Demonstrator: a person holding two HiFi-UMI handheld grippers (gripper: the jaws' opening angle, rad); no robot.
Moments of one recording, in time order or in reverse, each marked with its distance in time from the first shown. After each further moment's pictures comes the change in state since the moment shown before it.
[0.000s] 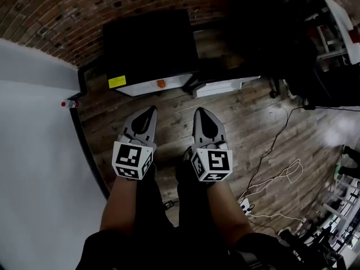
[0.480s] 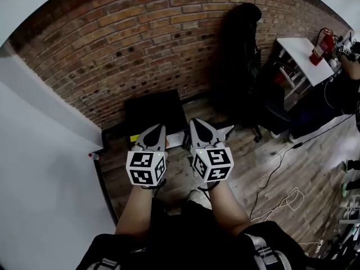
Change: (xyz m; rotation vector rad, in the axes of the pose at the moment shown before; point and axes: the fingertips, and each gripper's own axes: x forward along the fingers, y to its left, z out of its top) left arm -0.120 -0.107 0.296 0.000 -0.154 0.064; right arm -0.135 0.044 0.315 -0.022 -0.214 0.126
